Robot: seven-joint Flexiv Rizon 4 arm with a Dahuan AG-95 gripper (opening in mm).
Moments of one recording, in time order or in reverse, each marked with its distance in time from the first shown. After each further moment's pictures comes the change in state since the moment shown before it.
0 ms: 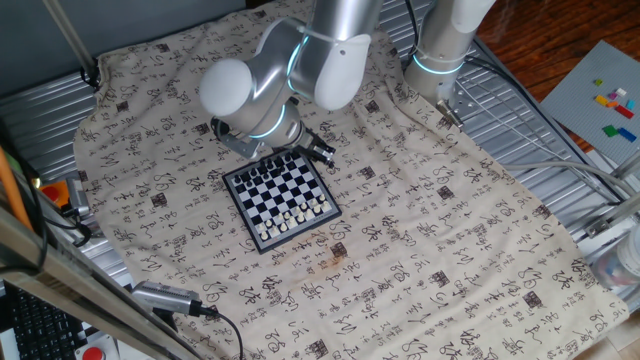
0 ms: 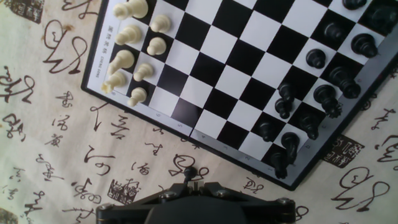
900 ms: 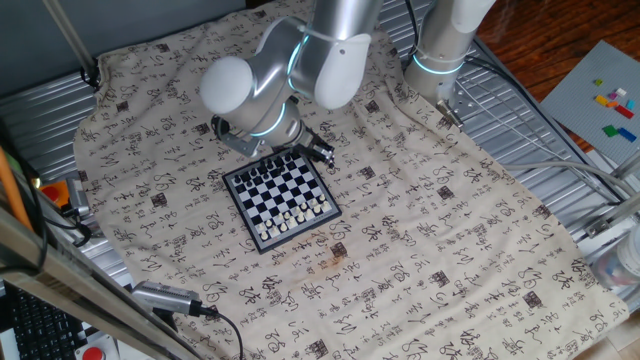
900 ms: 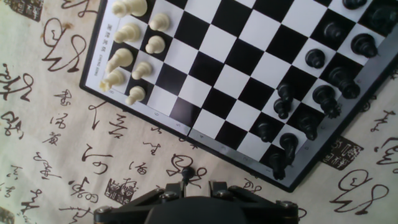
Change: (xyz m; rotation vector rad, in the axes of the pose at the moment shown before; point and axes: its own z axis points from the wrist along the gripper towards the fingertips) arm -0.001 -0.002 0.003 -0.005 -0.008 -0.026
